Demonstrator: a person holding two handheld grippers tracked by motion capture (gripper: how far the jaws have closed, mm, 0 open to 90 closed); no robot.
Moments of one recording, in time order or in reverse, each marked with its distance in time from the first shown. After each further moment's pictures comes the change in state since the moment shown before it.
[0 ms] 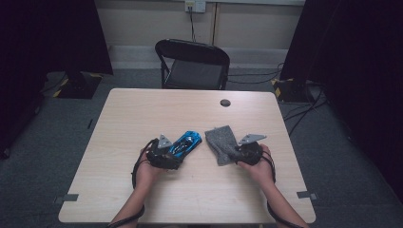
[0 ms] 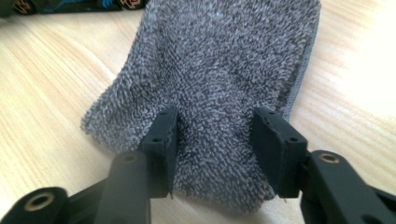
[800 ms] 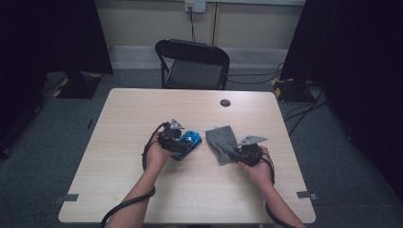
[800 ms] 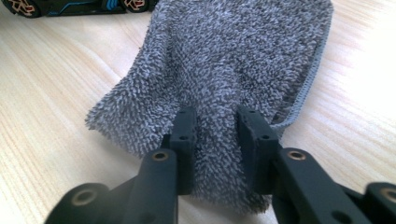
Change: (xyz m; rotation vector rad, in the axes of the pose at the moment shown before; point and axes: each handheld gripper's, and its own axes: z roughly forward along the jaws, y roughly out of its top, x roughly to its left) left arm 0.000 0.068 0.018 0.057 -0.037 0.004; right arm 0.001 -0.005 0.002 -0.032 0.015 0.009
